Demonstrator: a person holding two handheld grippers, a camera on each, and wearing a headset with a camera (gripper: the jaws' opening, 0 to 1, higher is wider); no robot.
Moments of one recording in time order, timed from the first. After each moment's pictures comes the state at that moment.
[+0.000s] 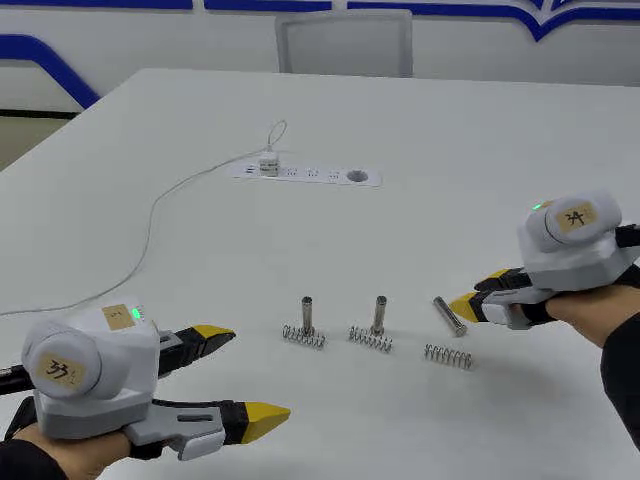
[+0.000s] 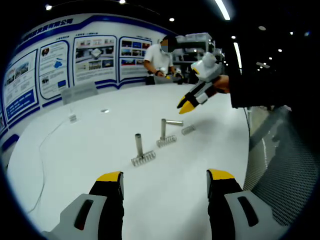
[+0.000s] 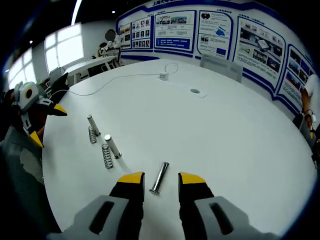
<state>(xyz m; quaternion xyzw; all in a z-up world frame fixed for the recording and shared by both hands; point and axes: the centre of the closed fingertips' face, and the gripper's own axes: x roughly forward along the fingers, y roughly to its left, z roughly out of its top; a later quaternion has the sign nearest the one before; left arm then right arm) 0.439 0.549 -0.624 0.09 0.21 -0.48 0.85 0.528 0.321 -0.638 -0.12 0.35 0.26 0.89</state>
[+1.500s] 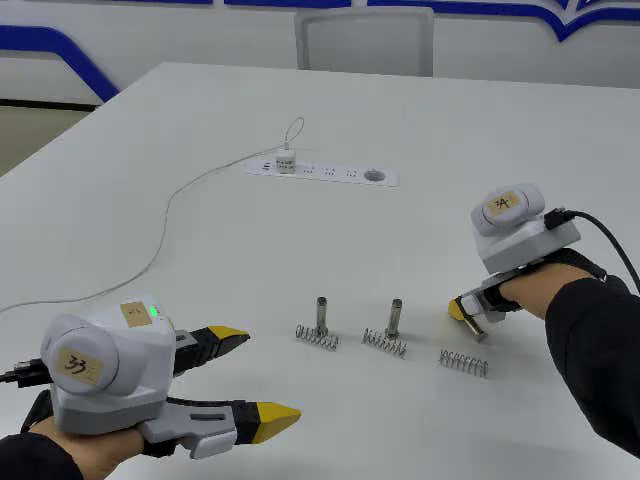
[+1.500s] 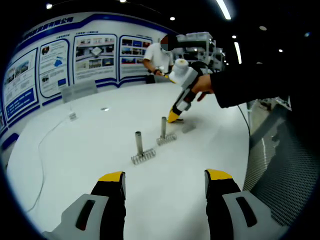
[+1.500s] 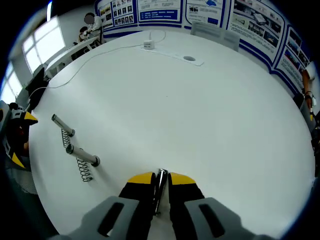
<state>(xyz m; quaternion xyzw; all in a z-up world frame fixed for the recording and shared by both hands) 0.438 0.549 -0.627 0.09 0.21 -0.48 0.85 0.556 0.325 -0.689 -0.12 0.48 0.20 0.85</state>
